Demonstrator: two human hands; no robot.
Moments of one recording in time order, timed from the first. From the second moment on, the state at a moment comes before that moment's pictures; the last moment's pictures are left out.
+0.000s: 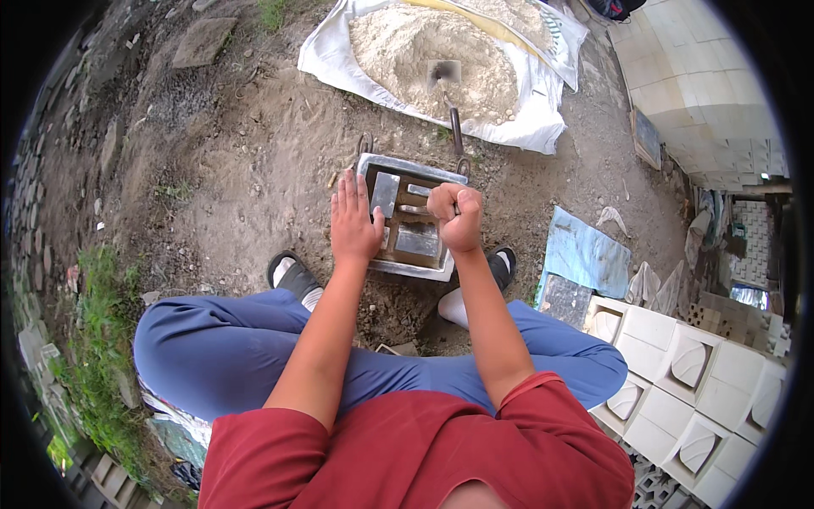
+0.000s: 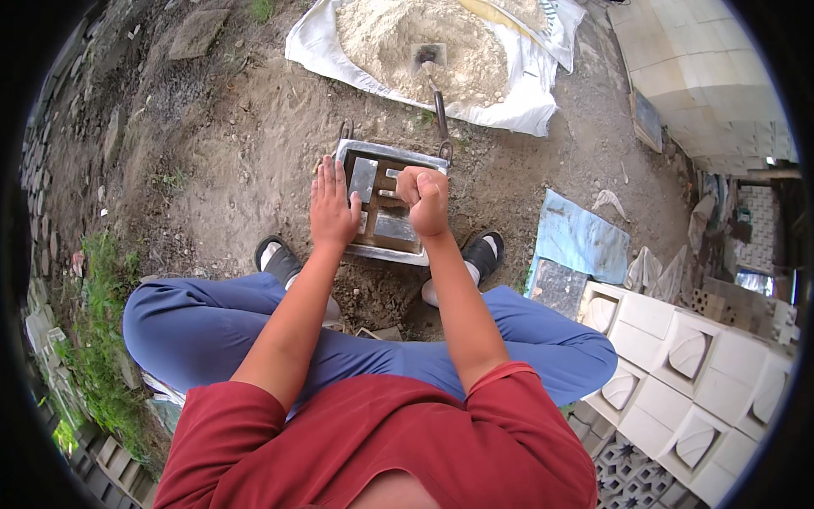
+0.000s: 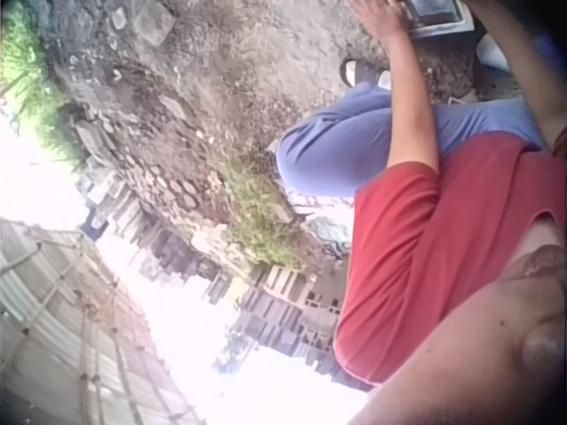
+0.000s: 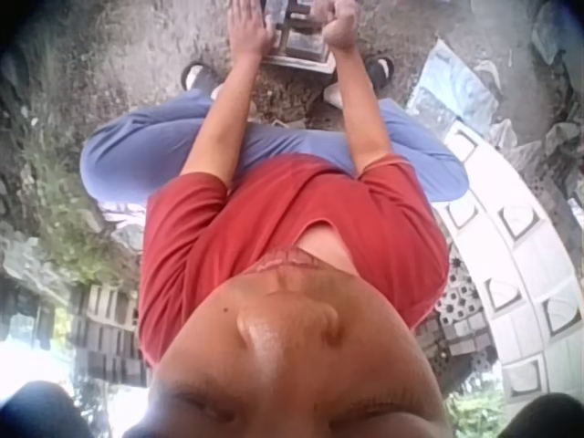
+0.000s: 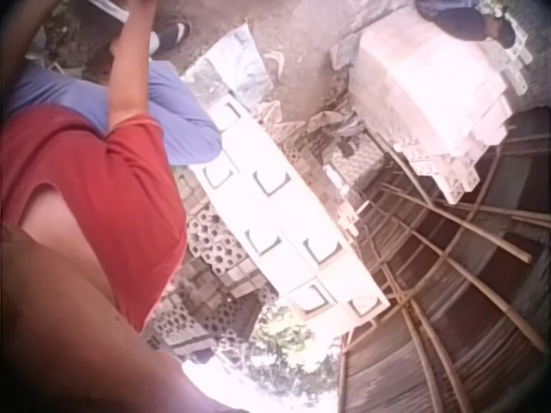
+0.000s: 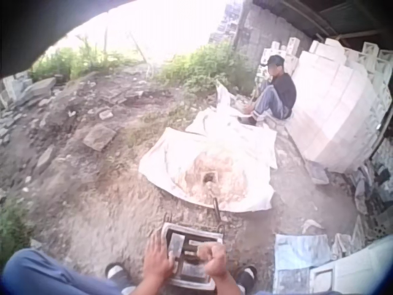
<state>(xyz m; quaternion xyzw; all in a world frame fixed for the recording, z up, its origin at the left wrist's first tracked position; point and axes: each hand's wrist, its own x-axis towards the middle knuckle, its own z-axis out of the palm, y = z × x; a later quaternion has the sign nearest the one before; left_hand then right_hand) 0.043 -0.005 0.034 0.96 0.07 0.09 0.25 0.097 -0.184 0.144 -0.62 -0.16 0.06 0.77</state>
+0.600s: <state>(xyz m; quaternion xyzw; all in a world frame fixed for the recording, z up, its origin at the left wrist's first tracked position) 0.043 -0.004 0.034 0.96 0.06 0.09 0.25 0.105 -0.179 0.163 -0.59 -0.17 0.03 0.79</state>
